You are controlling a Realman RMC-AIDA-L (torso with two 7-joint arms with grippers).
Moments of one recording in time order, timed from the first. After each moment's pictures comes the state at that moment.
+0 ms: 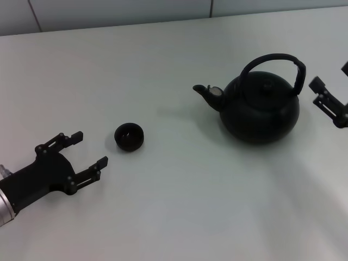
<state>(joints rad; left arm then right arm) -0.28 -2.07 1.17 0.42 1.34 1.25 -0.72 0.23 2.08 -0.21 -0.17 -1.58 -1.61 0.52</state>
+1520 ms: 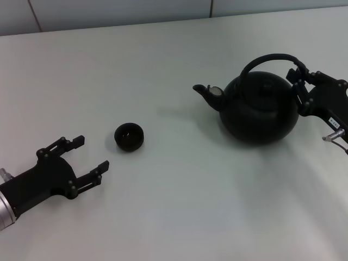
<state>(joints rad) -0.27 -2.07 1.18 0.42 1.34 1.25 -0.72 0.36 2.08 -0.24 -0.12 -1.59 -1.38 0.51</state>
